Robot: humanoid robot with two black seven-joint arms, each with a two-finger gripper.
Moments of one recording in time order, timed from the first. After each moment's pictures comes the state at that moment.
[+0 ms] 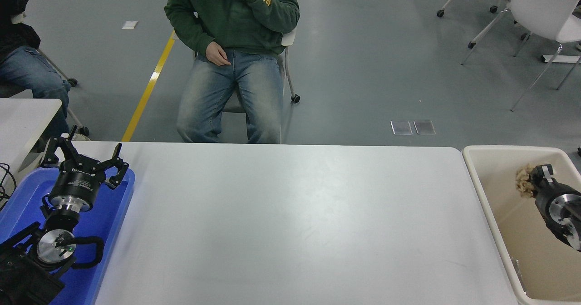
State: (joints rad) left arm -0.46 0.46 -0.84 -0.52 -0.19 -0.62 -0.51; right arm 0.72 -0.43 -0.13 0.11 0.06 0.02 0.11
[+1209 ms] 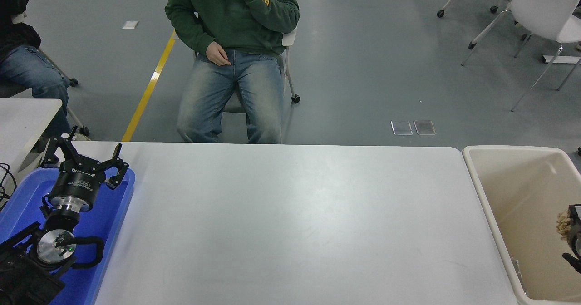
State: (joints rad) left arm -0.46 0.46 -0.84 -0.52 -0.19 -0.62 -0.51; right arm 0.64 -0.38 -0.11 -0.01 0.02 -0.14 0.06
